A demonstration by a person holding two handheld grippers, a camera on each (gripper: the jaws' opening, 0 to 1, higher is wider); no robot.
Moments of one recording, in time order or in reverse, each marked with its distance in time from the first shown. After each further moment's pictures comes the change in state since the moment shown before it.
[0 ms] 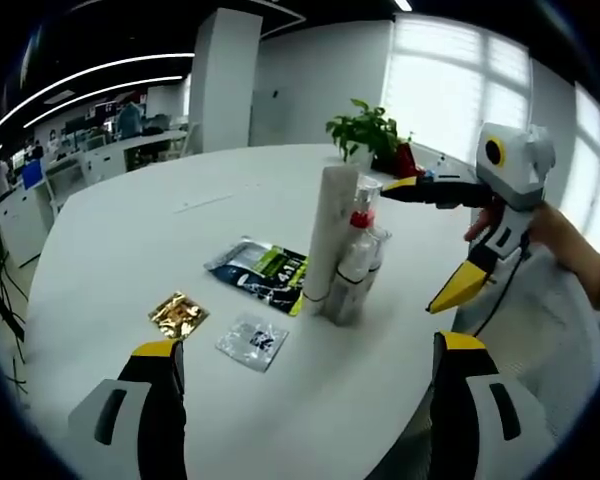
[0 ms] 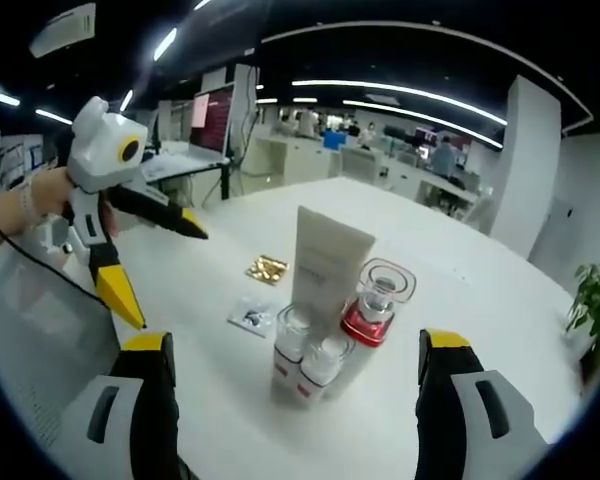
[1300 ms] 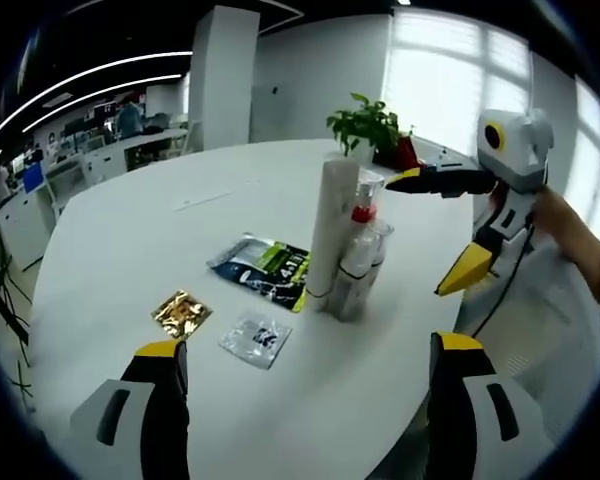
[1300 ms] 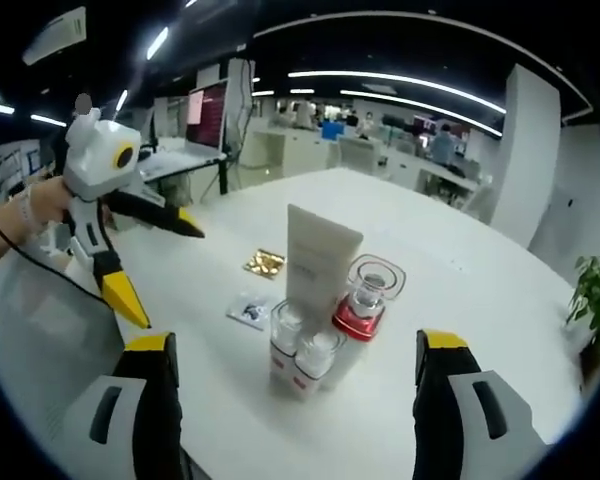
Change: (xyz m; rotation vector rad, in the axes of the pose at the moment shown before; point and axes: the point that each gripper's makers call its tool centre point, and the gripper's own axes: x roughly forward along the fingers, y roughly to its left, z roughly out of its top) left arm 0.001 0.000 -0.002 0.024 0.020 0.011; right arm -0.009 -0.007 0.002 0.017 0.057 0.002
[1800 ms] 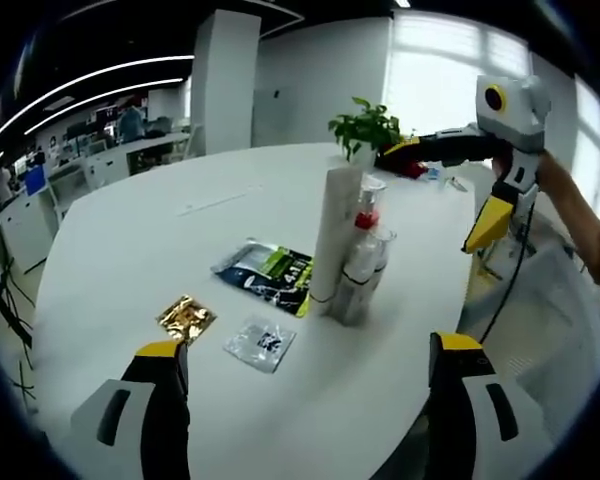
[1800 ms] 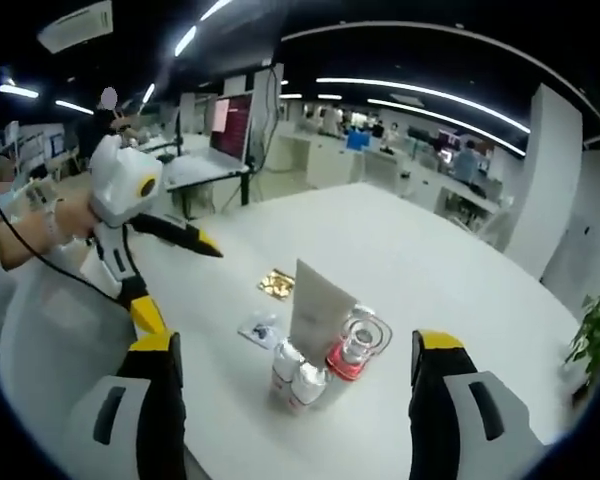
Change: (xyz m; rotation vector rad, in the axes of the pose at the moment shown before) left arm -0.002 0.005 0.004 0.004 -0.014 0.015; right arm -0.014 -0.004 0.047 -0.092 -0.032 0.109
